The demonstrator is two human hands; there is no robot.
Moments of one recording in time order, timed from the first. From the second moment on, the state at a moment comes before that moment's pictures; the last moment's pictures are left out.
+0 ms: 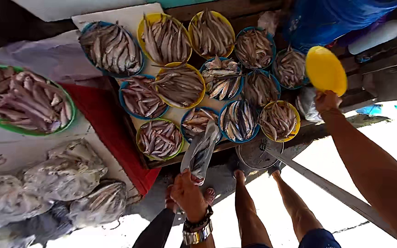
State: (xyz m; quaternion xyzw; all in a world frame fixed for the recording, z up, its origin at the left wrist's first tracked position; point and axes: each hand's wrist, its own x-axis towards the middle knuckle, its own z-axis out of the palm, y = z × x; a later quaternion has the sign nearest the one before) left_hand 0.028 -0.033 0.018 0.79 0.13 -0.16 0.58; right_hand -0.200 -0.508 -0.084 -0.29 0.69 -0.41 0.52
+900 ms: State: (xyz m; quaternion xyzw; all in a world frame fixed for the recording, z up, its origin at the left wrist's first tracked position) left_hand -0.027 0.029 0.097 0.92 -0.06 -0.21 0.33; right_hand -0.142 -0.166 0.068 -0.78 0.29 0.10 0.55
